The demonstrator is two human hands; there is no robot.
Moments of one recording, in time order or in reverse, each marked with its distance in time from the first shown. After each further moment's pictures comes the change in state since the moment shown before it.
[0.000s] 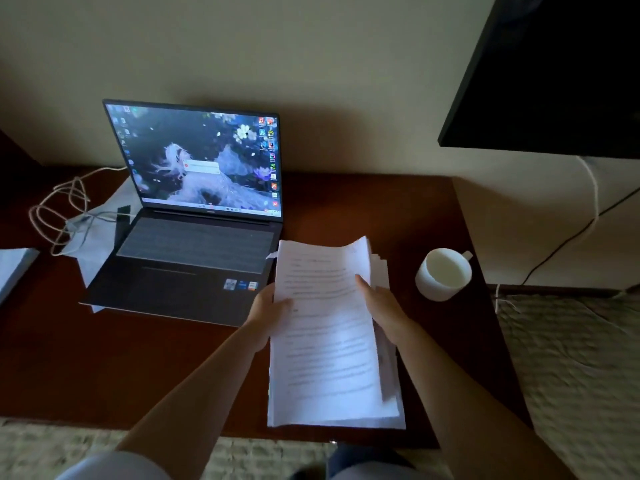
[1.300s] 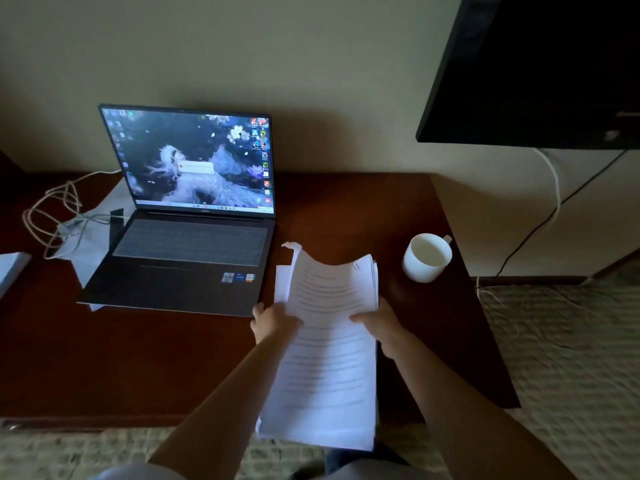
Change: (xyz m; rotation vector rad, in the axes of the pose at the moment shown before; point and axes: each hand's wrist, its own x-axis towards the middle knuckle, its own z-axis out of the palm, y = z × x) left_hand -0.030 -0.030 0.022 0.550 0.154 -0.083; right_hand -0.028 0.054 0.009 0.187 0.071 0.025
